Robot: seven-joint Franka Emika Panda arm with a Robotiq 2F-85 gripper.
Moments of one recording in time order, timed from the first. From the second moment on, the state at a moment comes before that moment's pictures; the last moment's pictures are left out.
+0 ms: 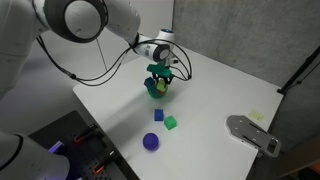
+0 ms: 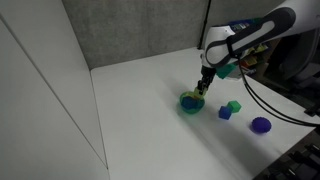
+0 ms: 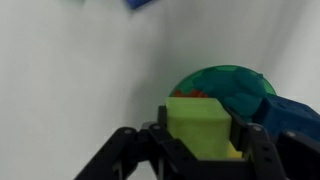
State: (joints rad) arm 0.01 0.78 0.06 -1.62 -0.04 2.32 -0.21
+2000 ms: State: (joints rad) arm -0.09 0.39 -0.01 -1.80 -0.04 2.08 -0.28
